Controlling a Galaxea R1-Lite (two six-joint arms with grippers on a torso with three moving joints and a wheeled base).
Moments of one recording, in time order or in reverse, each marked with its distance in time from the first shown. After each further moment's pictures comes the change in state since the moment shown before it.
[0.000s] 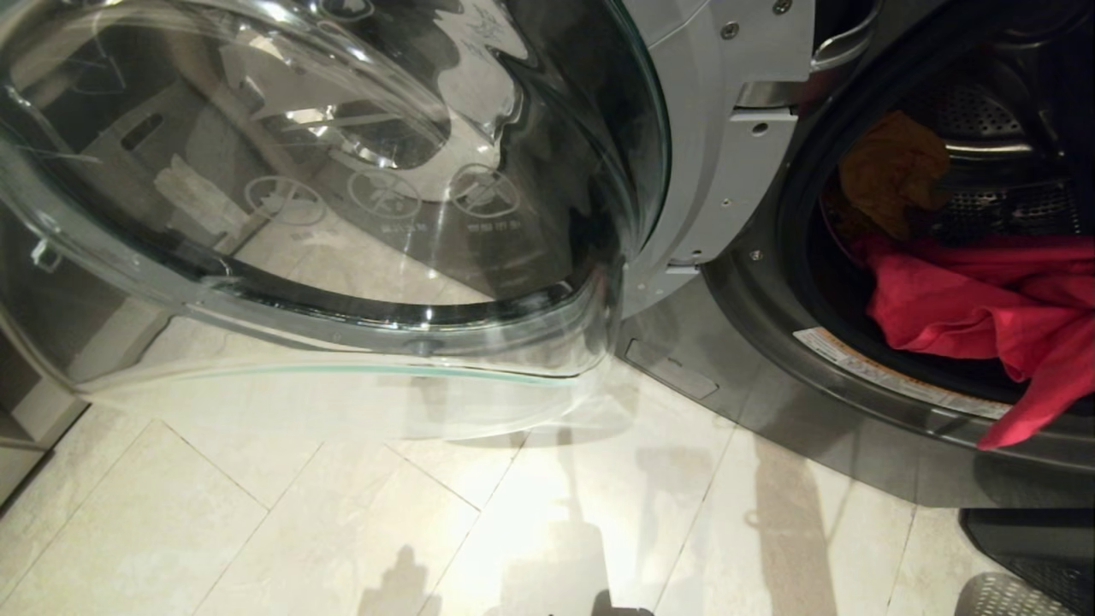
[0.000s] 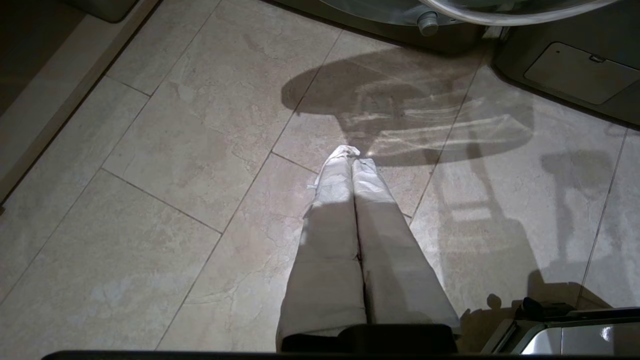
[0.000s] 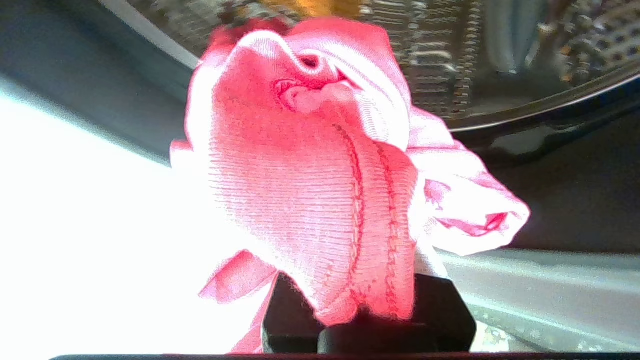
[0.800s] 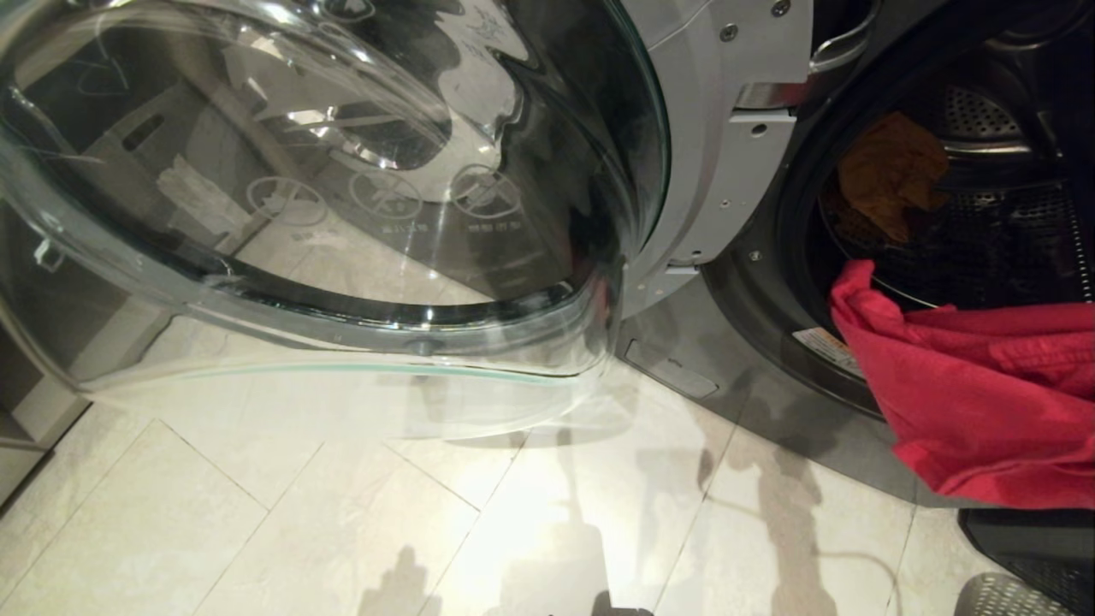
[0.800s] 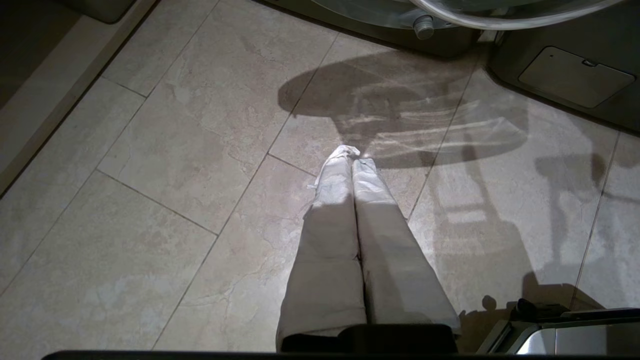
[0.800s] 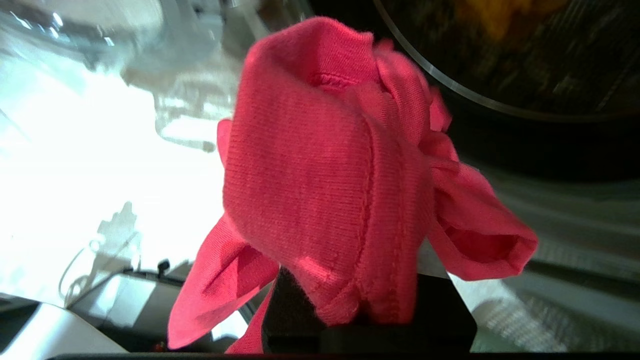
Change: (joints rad) left arm 0.000 0.000 0.000 -0.003 -0.009 -0.009; right arm 0.016 -0.401 -0.621 1.066 0.467 0.010
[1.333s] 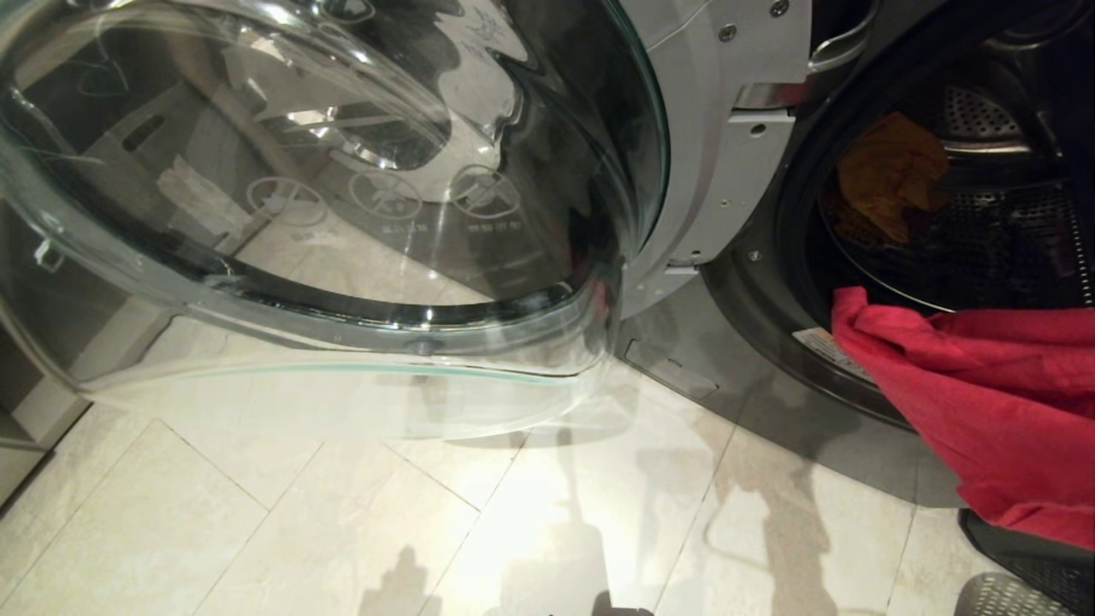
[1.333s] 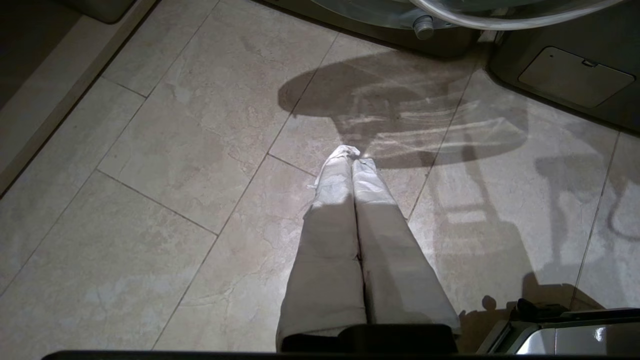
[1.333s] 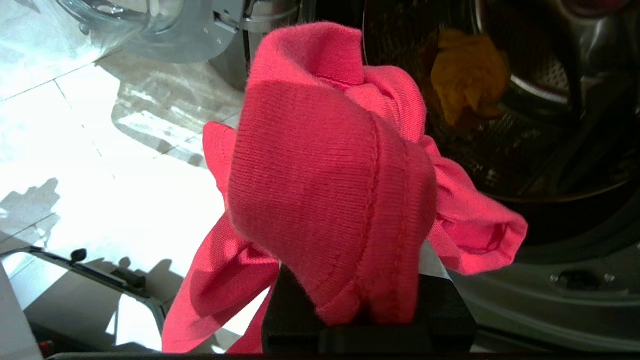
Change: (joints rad) left arm 0.000 0.000 0.000 0.000 0.000 0.000; right arm 0.001 -0.135 0.015 -0.029 0.038 -0.266
